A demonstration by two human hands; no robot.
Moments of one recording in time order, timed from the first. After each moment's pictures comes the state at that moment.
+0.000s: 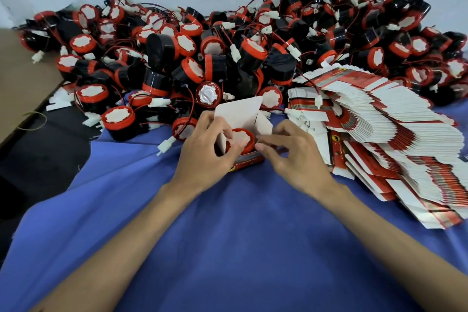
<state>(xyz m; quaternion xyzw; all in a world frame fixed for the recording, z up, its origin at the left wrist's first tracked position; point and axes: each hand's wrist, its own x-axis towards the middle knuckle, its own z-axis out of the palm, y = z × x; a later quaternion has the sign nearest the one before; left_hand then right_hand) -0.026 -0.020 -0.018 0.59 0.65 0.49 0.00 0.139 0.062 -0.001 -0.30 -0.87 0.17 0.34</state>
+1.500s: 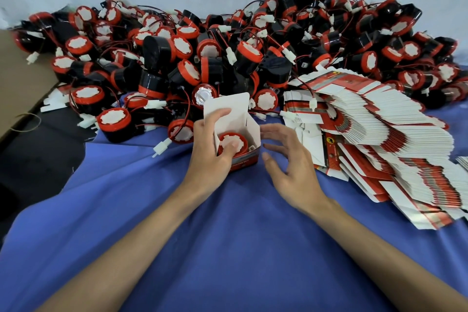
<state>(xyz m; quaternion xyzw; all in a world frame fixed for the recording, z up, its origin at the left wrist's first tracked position) -0.005 -0.017 -0.012 0.49 0.61 0.60 0.18 0.145 0.046 -0.013 -0.21 -0.82 0.32 0.43</state>
